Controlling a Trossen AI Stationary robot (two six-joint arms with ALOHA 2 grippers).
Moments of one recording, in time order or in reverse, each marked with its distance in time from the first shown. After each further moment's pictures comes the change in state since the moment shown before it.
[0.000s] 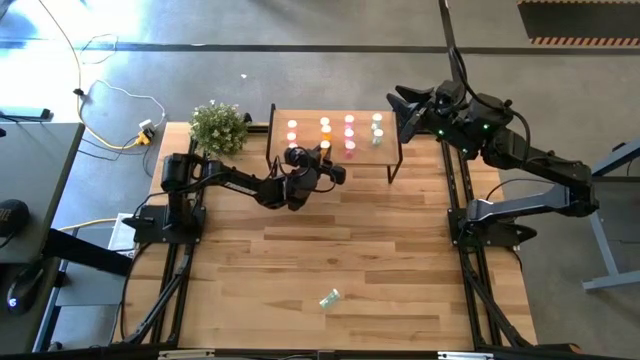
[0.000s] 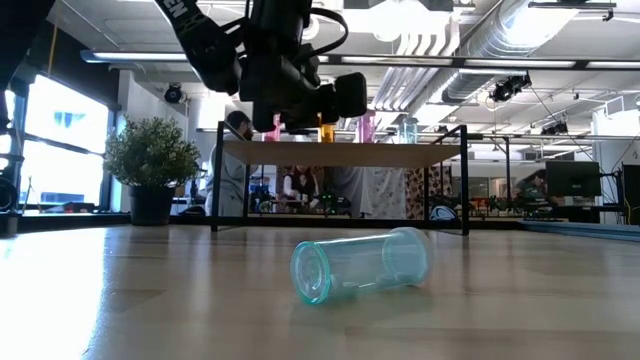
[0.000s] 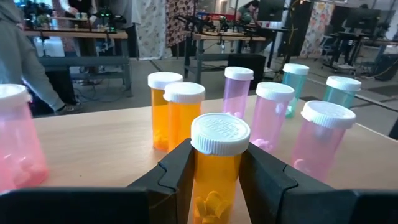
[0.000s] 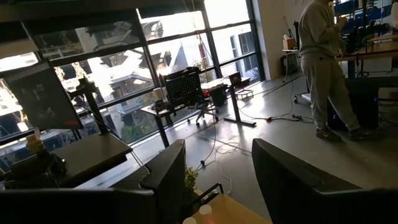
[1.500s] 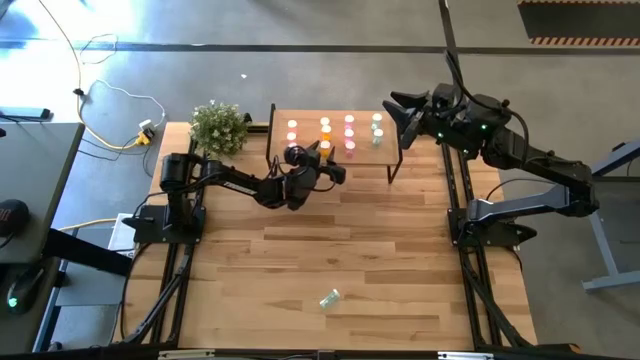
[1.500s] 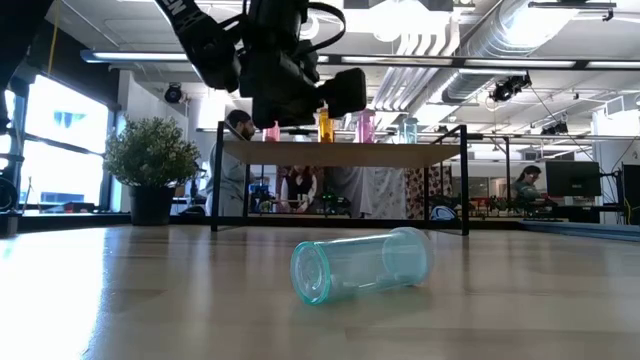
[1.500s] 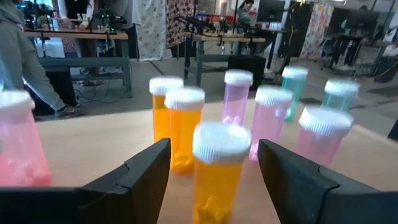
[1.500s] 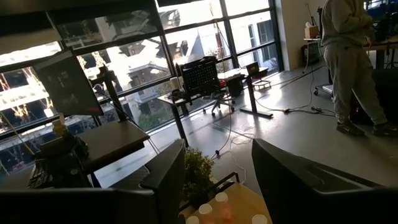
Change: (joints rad) left arm 0.001 -0.010 -0.001 0.013 -0.001 0.018; right arm 0.000 0.000 0.000 -0.029 -0.088 0.016
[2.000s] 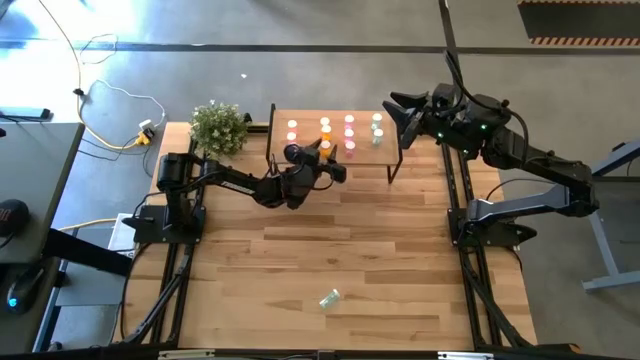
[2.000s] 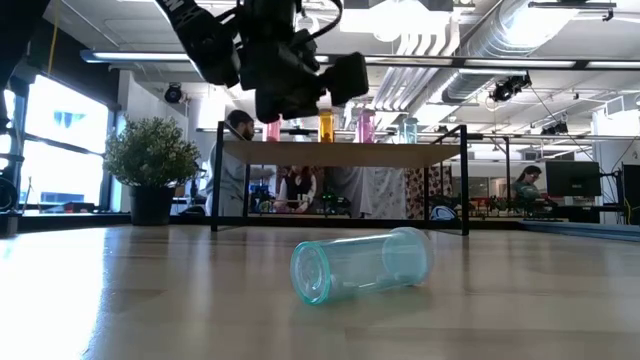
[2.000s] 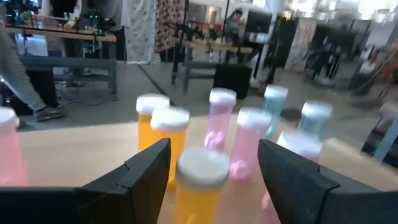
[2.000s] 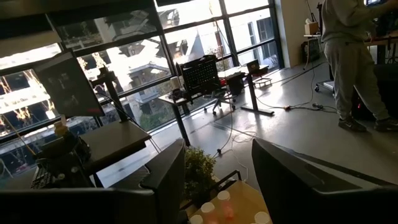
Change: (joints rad) left arm -0.002 -0.024 0.001 0.045 0.044 0.000; right arm 0.000 0.000 0.000 -0.006 0.000 0.022
